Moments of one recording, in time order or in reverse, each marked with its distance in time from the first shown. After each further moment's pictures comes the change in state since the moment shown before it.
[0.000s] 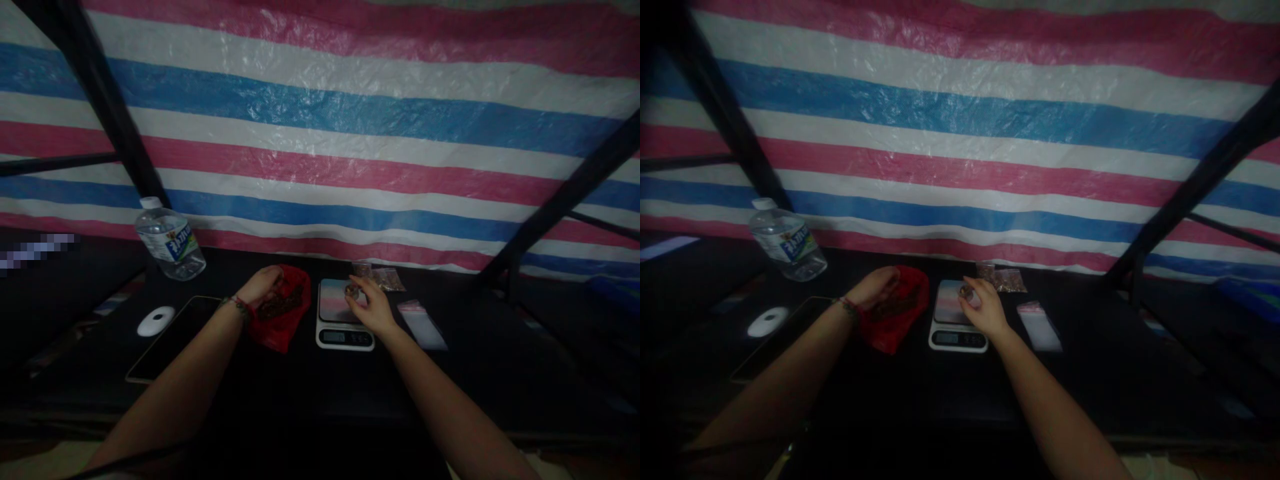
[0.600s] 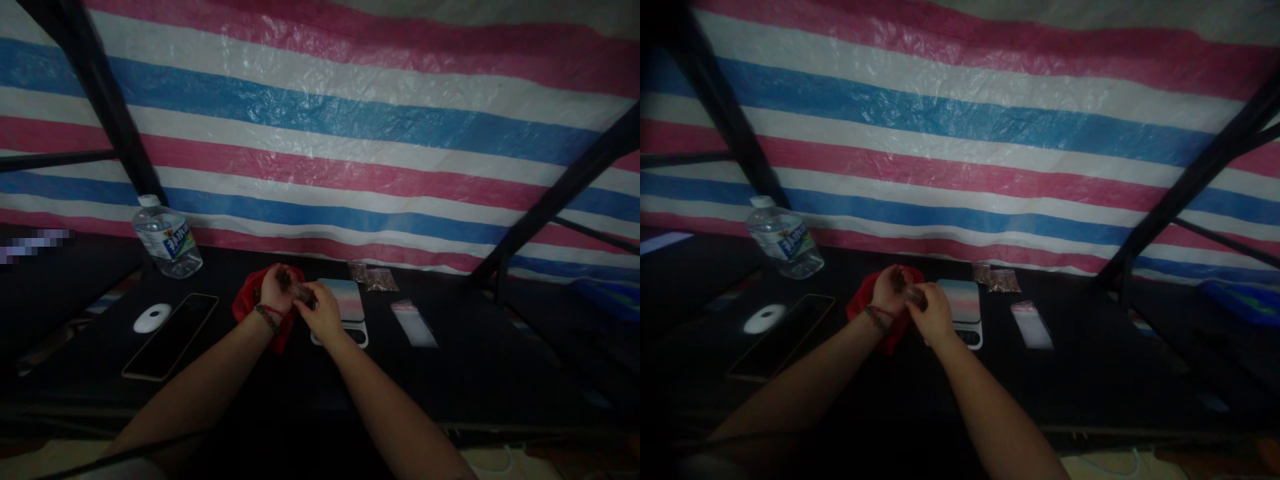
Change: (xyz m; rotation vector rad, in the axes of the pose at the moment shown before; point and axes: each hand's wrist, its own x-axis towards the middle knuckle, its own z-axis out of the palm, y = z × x) left_hand -0.001 -0.010 0.063 -0.758 0.210 -0.016; right_hand 0.013 -0.086 0.075 0.270 0.044 0.144
